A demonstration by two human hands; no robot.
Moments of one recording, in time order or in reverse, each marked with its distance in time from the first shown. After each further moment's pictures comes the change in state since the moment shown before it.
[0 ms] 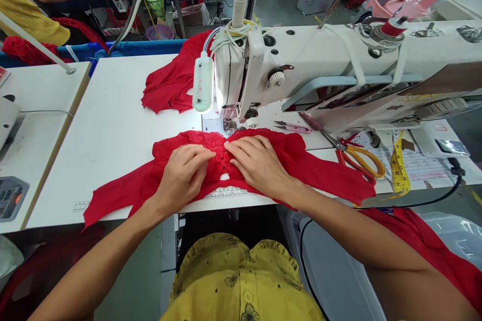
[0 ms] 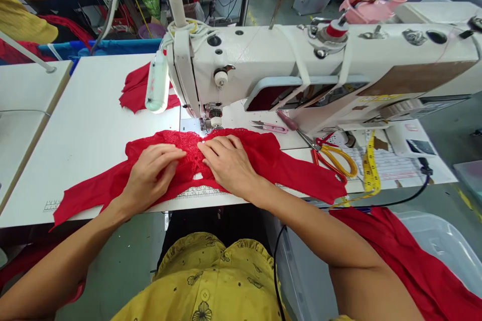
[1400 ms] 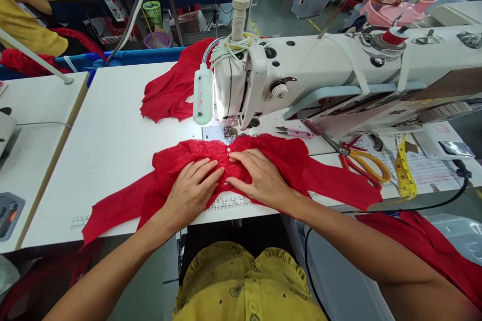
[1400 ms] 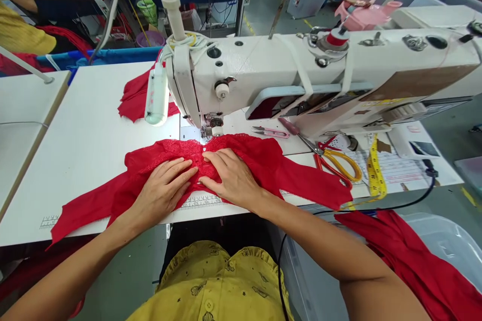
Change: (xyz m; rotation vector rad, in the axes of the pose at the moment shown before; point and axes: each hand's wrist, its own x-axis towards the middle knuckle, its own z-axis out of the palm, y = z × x) left_hand -0.014 -0.011 0.023 0.243 -0.148 0.127; right_hand -0.005 0.000 0.014 0.256 0.074 0.113
